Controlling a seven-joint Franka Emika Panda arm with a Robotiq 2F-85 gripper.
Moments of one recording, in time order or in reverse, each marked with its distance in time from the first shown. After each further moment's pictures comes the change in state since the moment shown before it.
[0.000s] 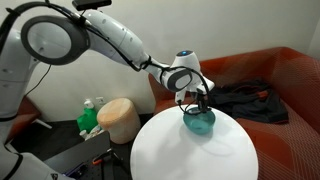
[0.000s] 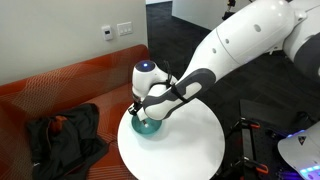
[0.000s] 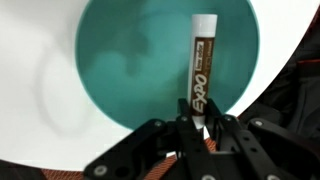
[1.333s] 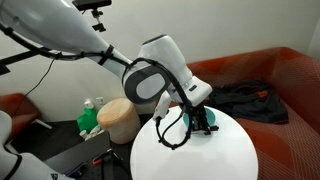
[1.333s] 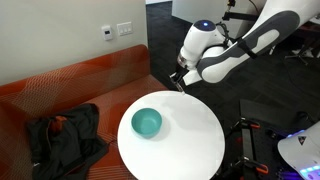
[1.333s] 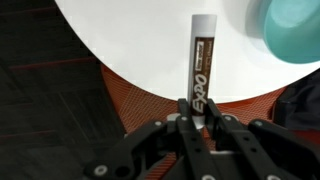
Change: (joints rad) arm -0.047 -0.548 -0.228 -0.631 -0.255 0.173 -0.018
